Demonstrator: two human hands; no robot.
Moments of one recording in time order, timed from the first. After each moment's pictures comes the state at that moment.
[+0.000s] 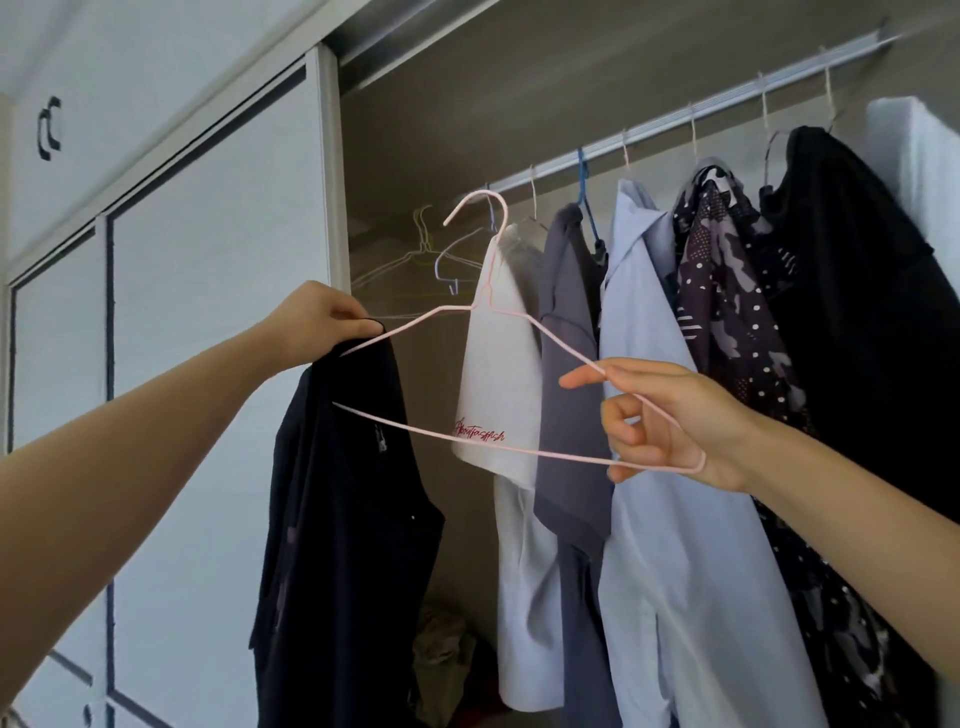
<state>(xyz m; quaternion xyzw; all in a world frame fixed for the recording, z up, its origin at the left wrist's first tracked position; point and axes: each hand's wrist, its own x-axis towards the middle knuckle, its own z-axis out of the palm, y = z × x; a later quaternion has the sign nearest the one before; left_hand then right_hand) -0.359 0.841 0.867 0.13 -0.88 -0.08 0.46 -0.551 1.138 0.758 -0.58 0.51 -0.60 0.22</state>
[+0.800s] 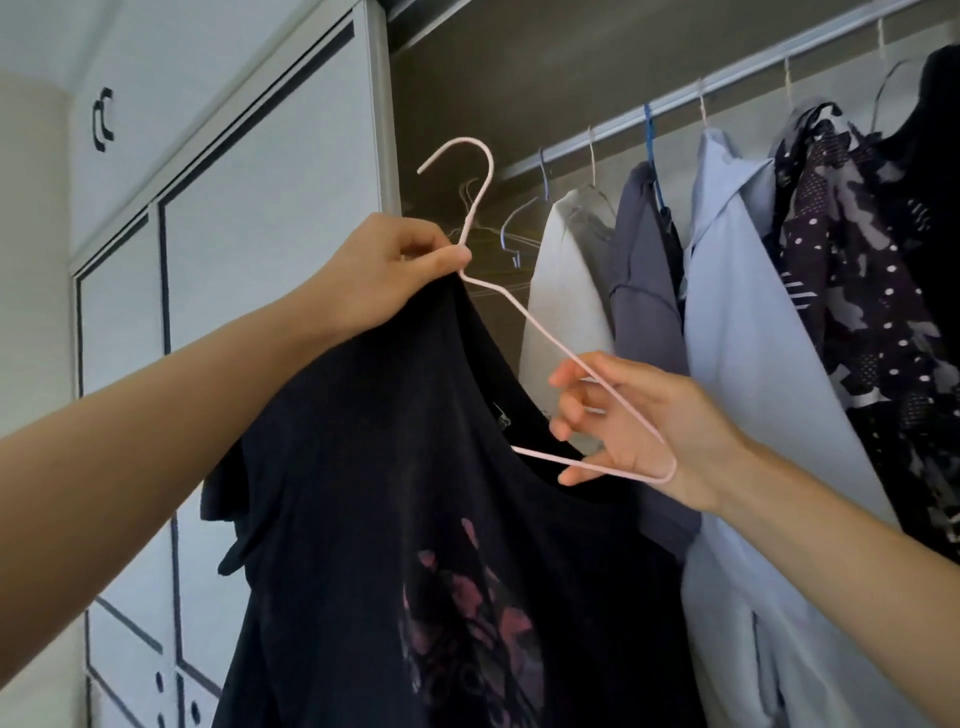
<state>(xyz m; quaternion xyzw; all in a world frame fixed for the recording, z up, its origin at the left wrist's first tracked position) -0.342 0.875 0.866 -0.01 -0.87 -0.04 0.49 -0.524 1.047 0.742 -0.62 0.34 -0.63 0.33</state>
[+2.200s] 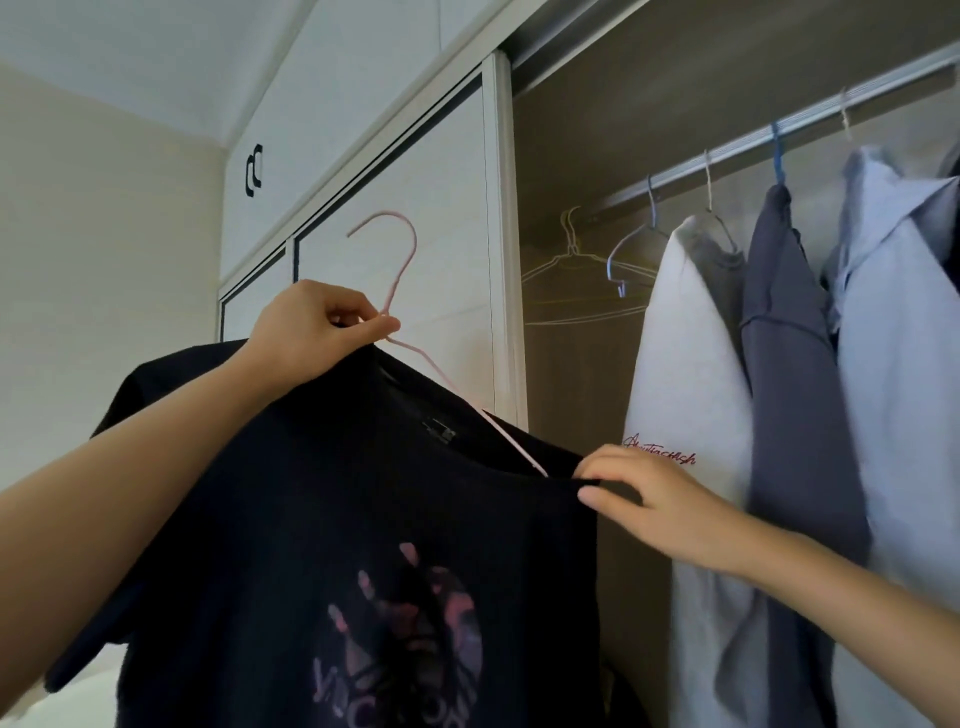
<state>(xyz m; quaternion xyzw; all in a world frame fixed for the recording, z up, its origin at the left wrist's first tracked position) -0.217 0.779 0.854 0.16 -0.81 0.02 0.56 -0.506 0.958 0.720 -0.71 0.58 -0.34 -0.21</state>
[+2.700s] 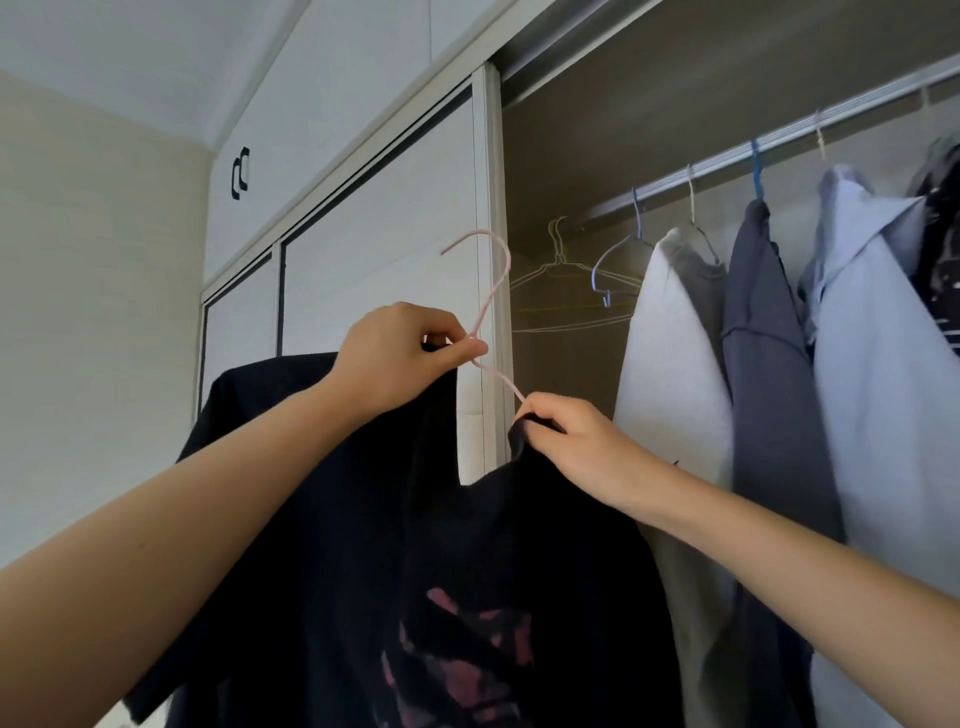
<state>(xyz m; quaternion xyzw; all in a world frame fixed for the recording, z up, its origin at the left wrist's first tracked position) -0.280 0.825 0.840 0.10 -0.83 0.08 0.54 -0.448 0.943 0.769 -0.68 0.57 -0.46 -0.08</state>
